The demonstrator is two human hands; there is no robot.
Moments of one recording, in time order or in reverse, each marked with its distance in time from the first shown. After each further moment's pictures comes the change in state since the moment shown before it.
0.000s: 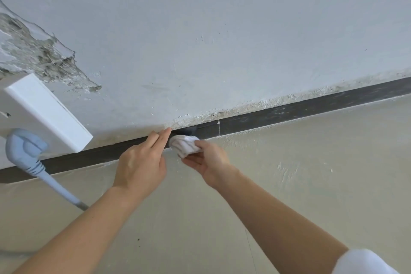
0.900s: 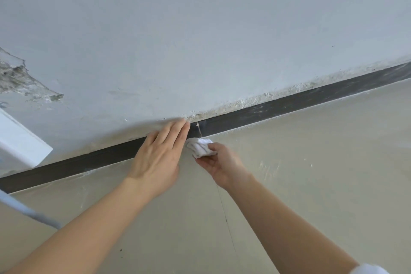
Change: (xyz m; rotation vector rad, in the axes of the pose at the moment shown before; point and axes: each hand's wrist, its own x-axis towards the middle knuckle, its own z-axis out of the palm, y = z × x) left_hand 0.032 0.047 0.009 0.109 -0.117 0.268; right_hand 0.002 -0.021 -0.061 0.124 0.110 -0.018
